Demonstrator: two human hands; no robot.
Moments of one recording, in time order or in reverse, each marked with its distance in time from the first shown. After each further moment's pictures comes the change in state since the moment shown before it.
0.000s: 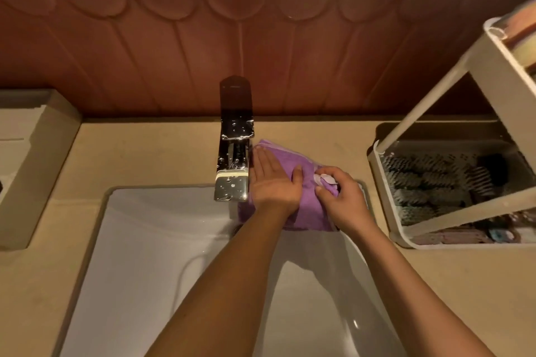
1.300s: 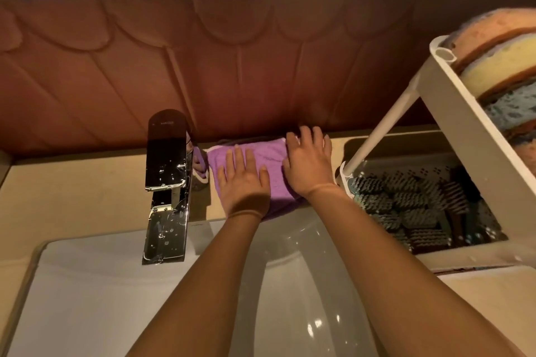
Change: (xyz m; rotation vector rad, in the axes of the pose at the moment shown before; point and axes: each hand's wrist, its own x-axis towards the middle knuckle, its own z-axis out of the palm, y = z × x) left_hand 0.062 0.028 0.014 0.049 0.271 0.110; right_hand 0.116 -0.018 -0.018 -0.918 0.020 -0.202
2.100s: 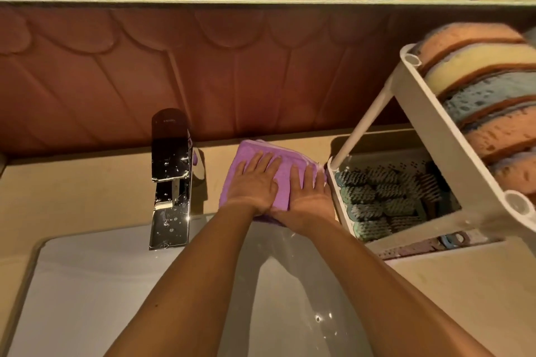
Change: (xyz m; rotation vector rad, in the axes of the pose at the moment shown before) left_hand -0.007 0.008 -0.020 0.141 -0.387 0.422; right_hand -0.073 0.000 0.016 -0.023 -0.369 0.176
